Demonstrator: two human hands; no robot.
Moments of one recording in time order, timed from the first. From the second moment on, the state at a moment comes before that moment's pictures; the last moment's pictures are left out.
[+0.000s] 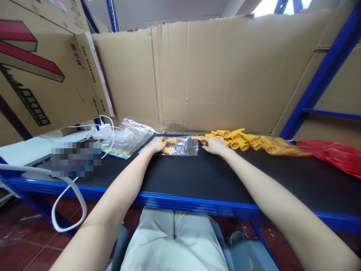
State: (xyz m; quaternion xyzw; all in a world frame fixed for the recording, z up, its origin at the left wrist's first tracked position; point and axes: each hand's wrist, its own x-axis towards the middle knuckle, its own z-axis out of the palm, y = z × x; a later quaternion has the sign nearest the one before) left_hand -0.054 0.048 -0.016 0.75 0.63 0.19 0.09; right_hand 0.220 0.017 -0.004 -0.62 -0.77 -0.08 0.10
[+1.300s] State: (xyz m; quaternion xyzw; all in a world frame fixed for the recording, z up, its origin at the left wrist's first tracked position) left_hand -0.053 0.047 -0.015 0.80 0.58 0.15 0.07; right_hand 0.214 -0.001 0.020 -0.56 -0.83 0.04 0.07
